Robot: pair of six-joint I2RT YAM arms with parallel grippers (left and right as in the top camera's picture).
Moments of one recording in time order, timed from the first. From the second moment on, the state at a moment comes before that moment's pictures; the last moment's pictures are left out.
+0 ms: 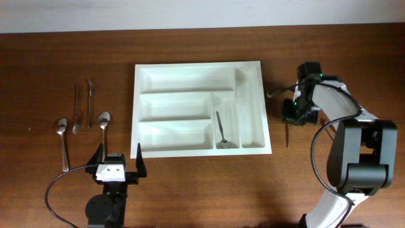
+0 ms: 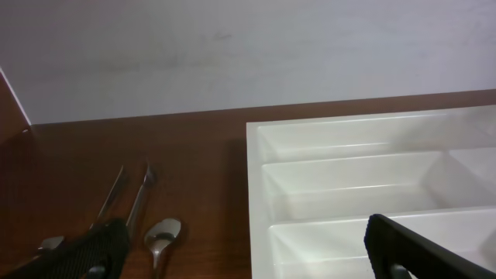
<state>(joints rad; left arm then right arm) -0.06 0.01 0.01 -0.08 -0.06 0.06 -0.07 1.97 1.35 -0.91 -0.03 0.18</state>
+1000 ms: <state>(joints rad) -0.06 0.01 0.01 -0.08 -0.06 0.06 -0.05 1.94 1.34 -0.93 -0.02 0.18</state>
